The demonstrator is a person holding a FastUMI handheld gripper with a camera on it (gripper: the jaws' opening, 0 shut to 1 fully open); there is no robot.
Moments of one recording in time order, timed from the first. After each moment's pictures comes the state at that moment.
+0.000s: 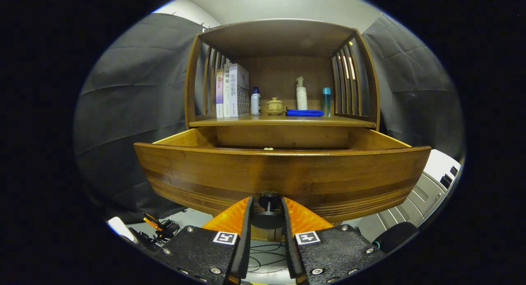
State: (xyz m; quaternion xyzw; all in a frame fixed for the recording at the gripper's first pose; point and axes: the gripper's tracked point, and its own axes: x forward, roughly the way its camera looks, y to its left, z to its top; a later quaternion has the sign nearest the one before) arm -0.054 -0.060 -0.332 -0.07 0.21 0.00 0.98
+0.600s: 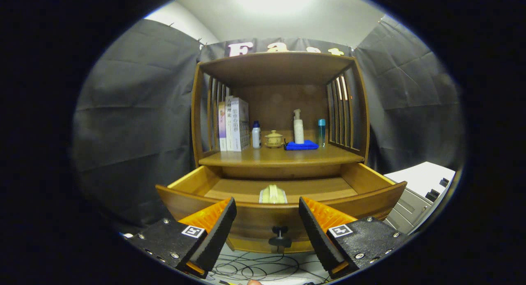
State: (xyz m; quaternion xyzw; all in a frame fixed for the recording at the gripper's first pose) arm -0.047 -0.029 -0.214 -0.05 0.12 -0.02 0.99
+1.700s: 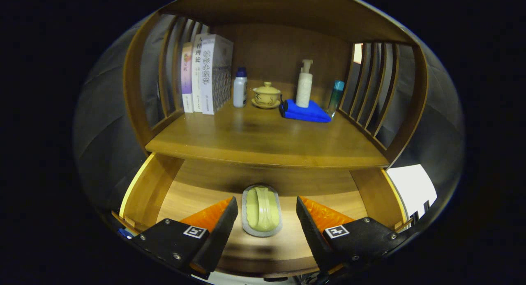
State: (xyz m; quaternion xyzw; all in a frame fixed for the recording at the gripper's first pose) arm 0.104 -0.042 -0.287 -0.10 0.38 -0.09 0.92
